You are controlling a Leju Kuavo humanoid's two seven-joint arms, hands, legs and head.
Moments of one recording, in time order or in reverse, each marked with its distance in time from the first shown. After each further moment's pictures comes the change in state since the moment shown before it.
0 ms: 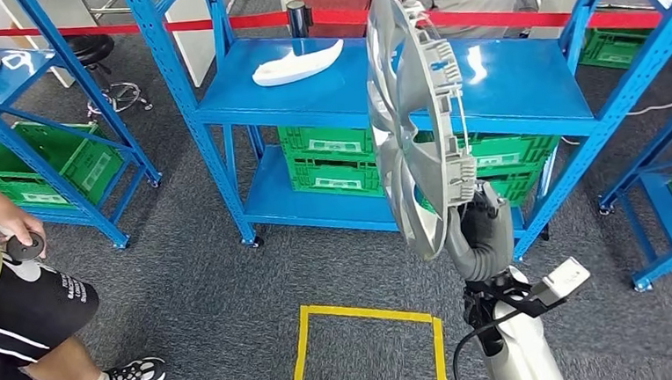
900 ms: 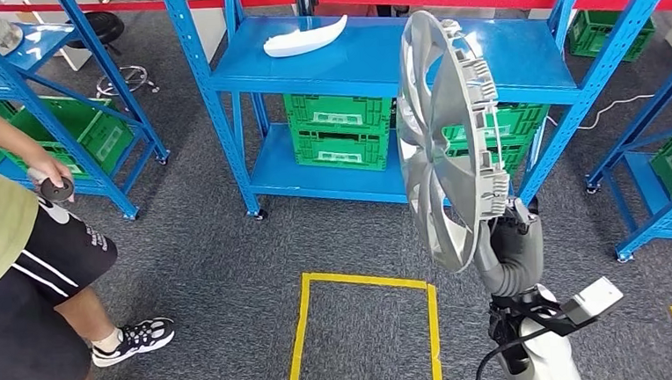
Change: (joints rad) left arm -0.011 -0.020 -0.002 -0.001 -0.067 0.002 -0.010; right arm 0.083 -0.057 -0.062 -0.052 -0.028 -0.021 0.000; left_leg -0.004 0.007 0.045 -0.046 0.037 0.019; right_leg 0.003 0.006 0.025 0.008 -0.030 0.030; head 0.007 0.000
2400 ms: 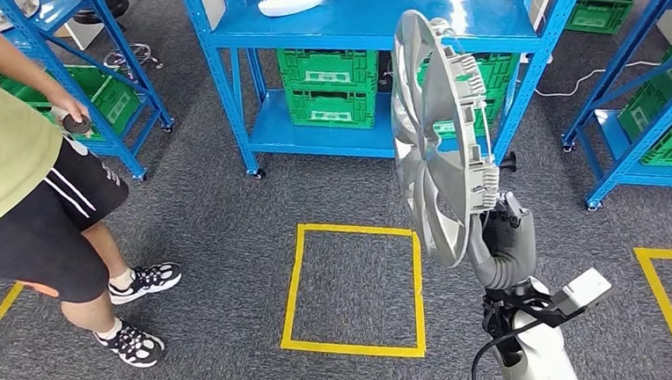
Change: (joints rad) left arm 0.004 0.011 0.000 0.000 0.012 -0.004 -0.009; right arm -0.010 0.013 0.000 0.012 0.013 0.001 0.000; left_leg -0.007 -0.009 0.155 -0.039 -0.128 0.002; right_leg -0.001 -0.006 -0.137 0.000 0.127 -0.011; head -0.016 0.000
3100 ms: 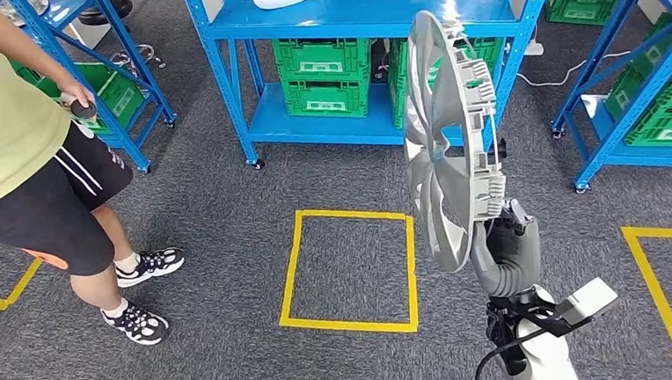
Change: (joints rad) left arm 0.004 -0.007 0.000 0.000 -0.009 -0.002 0.006; right arm 0.027 0.001 -0.001 -0.023 0.004 -0.003 0.000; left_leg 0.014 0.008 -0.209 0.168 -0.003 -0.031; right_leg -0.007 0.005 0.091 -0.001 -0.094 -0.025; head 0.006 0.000
